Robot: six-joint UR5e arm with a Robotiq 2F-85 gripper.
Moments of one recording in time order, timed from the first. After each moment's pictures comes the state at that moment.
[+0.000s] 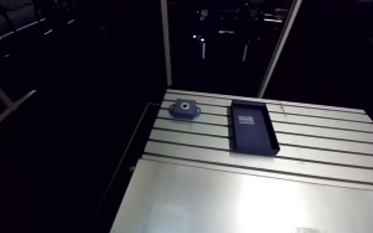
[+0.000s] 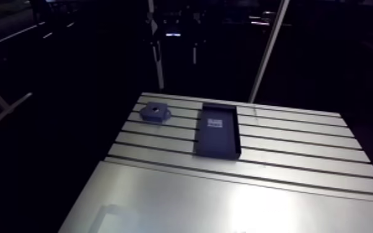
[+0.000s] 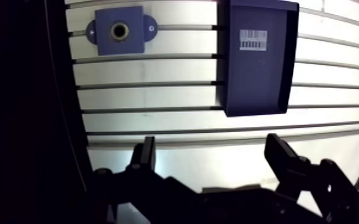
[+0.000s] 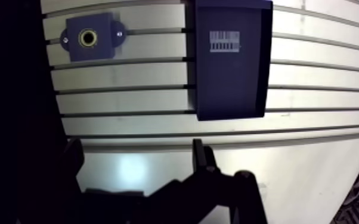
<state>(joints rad) 0.13 -1.27 1.44 -1.63 -1.59 -1.44</state>
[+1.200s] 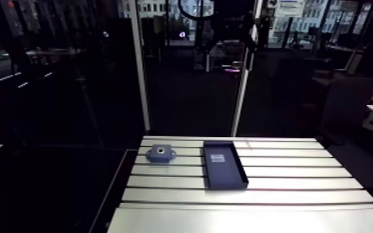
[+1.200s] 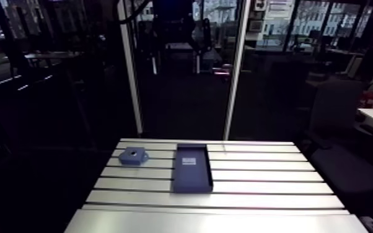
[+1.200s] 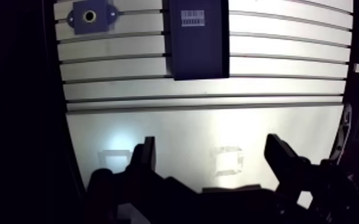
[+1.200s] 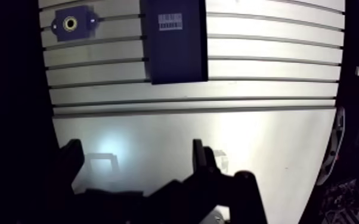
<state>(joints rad) -0.01 -1.51 1.43 -1.47 -1.62 -1.57</state>
